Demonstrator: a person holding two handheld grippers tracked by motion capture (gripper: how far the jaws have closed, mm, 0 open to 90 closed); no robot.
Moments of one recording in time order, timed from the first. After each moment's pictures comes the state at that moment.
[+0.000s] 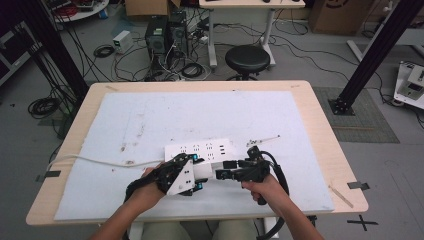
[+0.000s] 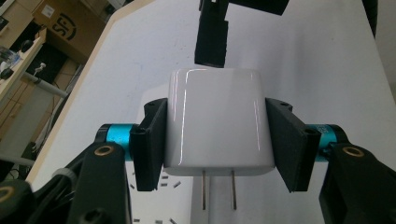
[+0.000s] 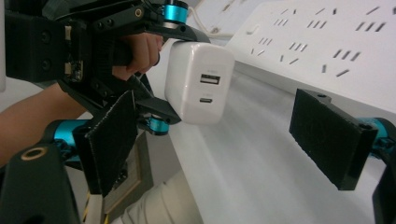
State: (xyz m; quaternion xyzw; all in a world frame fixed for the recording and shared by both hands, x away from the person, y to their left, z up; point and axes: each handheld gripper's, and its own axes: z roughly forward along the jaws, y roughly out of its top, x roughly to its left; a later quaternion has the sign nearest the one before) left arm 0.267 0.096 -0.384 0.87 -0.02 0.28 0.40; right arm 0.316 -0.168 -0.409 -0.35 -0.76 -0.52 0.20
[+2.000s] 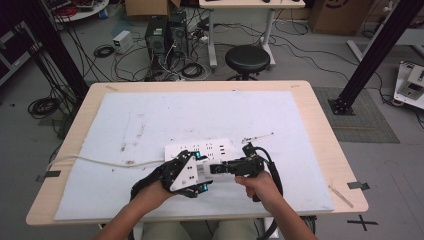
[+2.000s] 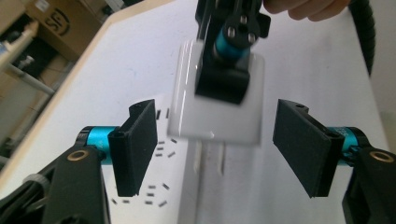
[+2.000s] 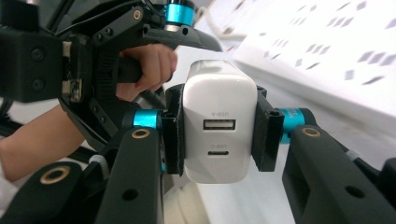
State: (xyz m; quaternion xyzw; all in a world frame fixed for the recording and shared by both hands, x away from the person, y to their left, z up) left arm 0.274 0.094 -0.386 0.87 0.03 0.24 0.44; right arm 0.330 -0.161 -0.414 -0.35 -0.74 -0.52 0.23
